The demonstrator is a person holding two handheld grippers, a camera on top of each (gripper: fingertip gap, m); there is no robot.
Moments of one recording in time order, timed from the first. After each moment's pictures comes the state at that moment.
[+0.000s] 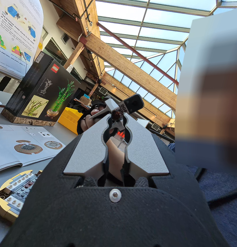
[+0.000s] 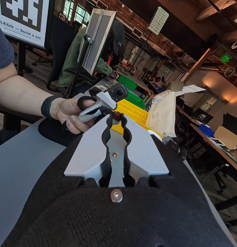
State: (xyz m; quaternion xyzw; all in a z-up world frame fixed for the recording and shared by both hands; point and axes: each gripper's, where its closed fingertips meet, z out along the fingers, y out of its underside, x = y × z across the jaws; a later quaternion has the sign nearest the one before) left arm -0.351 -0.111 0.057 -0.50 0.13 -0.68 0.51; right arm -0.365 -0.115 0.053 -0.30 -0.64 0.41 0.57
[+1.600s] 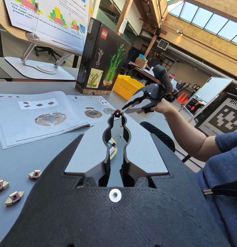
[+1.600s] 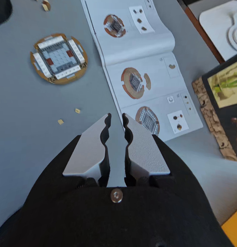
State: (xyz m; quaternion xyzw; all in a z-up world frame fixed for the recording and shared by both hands) left arm -0.367 -0.089 -0.007 -0.69 0.18 -0.45 0.53; right arm -0.166 -0.016 -0.100 -0.78 -0.52 0.13 0.33
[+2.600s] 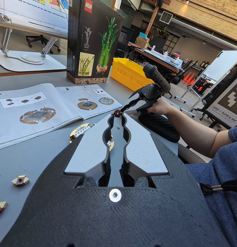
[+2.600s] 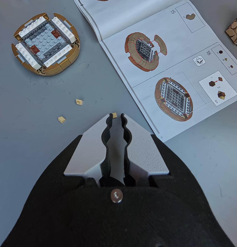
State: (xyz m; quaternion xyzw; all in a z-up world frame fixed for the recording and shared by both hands) left arm -0.333 -0.100 -0.025 -0.71 0.24 -0.42 0.51; right arm -0.162 -0.036 -0.157 -0.83 -0.42 0.17 0.32
